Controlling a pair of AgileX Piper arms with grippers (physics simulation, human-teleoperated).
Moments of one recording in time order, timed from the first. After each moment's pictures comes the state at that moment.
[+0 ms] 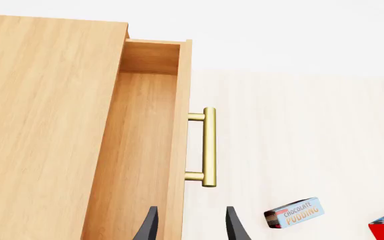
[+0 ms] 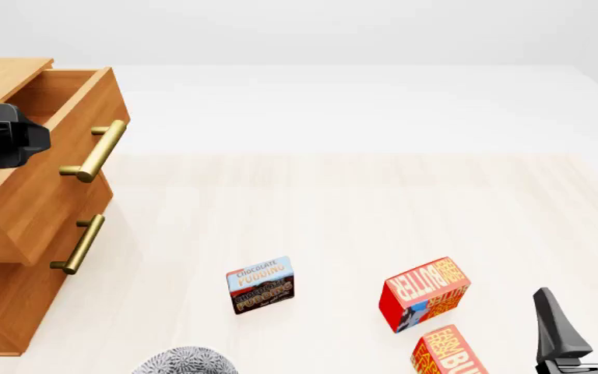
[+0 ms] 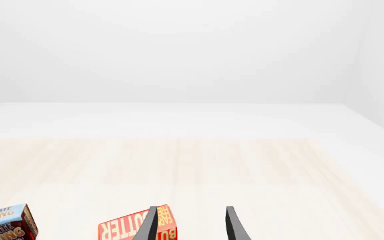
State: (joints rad) left arm 0.02 1.00 -1.25 0.95 -0.04; right arm 0.00 0.01 -0.01 0.00 0.00
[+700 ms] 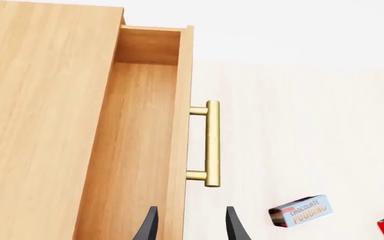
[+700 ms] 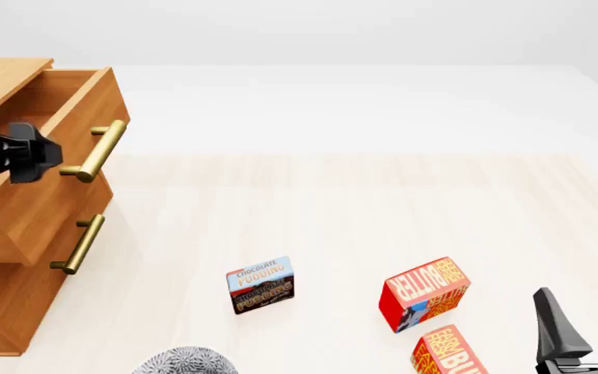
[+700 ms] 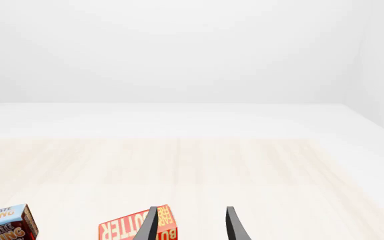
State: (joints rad) left arm 0.02 1.01 -1.17 0.90 -0.03; right arm 0.00 0.01 -0.01 0.00 0.00
